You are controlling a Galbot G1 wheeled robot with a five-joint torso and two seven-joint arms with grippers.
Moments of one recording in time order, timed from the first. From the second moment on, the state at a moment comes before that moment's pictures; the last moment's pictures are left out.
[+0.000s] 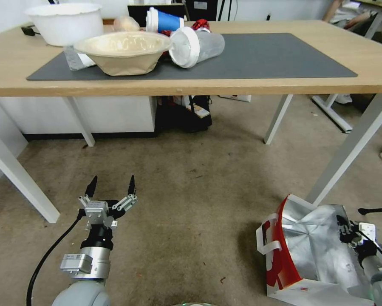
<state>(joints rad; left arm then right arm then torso) 1.74 -1.40 -0.53 -2.24 -0.14 -0.19 -0.11 -1.55 1.21 1.00 1.67 0.32 -0.16 -0.18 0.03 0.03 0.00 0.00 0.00</state>
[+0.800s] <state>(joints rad) 1.73 -1.37 -0.56 -2.23 -0.22 -0.18 0.00 -1.66 1.32 0.95 1.96 0.40 -0.07 -0.12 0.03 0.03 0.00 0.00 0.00</state>
